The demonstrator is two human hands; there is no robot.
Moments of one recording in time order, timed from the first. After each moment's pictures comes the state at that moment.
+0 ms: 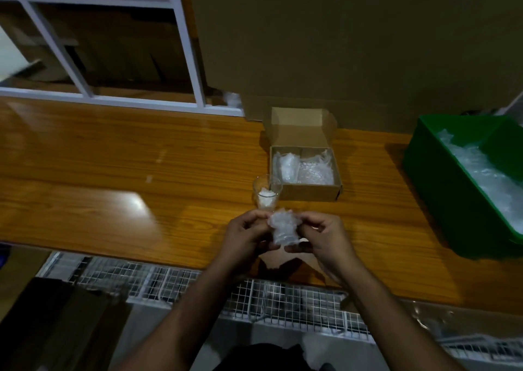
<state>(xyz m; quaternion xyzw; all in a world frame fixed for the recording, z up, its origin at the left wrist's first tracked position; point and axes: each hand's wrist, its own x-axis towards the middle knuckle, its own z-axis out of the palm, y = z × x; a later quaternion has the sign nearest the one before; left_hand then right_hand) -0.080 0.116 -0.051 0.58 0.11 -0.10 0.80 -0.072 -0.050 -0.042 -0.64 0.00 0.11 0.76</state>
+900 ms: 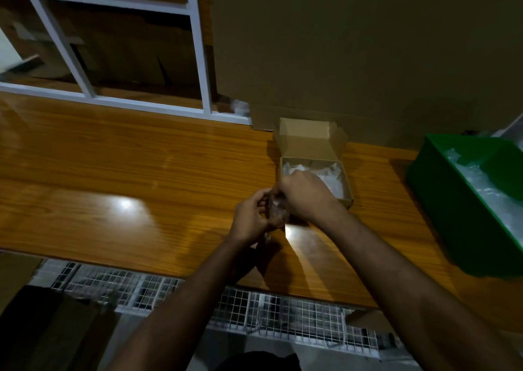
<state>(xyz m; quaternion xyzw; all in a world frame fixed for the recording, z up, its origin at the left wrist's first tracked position) 0.006 0.152 -0.092 0.82 -0.03 0.02 0.58 0.037 0.014 0.012 -0.96 -0.27 0.02 0.00</state>
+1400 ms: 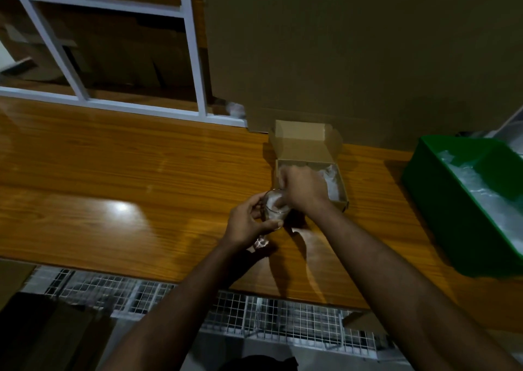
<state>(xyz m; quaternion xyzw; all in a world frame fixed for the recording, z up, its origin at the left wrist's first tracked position) 0.001 0.155 -0.090 0.77 -0.03 -0.03 0.64 0.059 0.009 0.001 -0.99 -0.08 0.03 0.10</state>
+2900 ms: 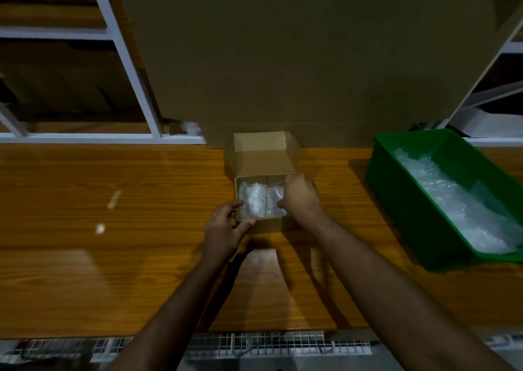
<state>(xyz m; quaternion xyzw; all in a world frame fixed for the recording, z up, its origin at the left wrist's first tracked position) 0.038 0.110 -0.078 0.88 -0.01 0.08 0.46 0.098 -0.068 -0.020 -1.00 0.00 0.02 -0.02</state>
